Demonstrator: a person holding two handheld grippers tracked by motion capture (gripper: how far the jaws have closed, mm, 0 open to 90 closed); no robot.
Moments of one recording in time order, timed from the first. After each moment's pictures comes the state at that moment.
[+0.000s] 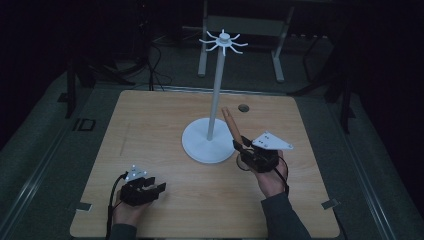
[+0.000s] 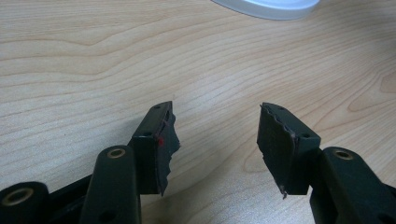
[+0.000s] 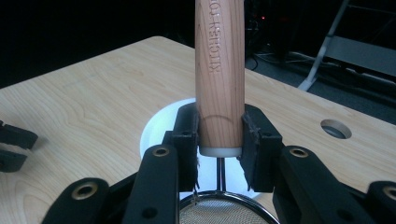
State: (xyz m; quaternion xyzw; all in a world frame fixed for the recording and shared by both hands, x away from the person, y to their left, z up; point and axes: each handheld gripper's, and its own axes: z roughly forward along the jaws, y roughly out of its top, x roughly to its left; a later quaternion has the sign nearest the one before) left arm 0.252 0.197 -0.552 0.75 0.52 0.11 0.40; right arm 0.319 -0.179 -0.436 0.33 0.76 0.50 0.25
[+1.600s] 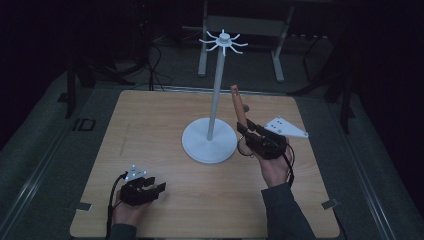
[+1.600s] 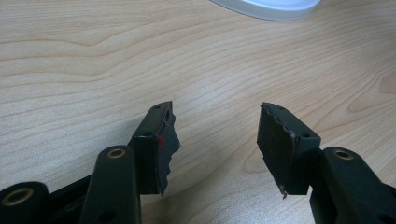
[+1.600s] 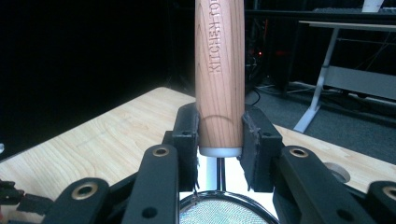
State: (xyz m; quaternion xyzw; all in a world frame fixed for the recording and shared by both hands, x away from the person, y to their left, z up) left arm 0.252 0.197 -0.552 0.75 0.52 0.11 0.40; right arm 0.329 -0.185 -0.391 0.34 0.71 0.57 0.25
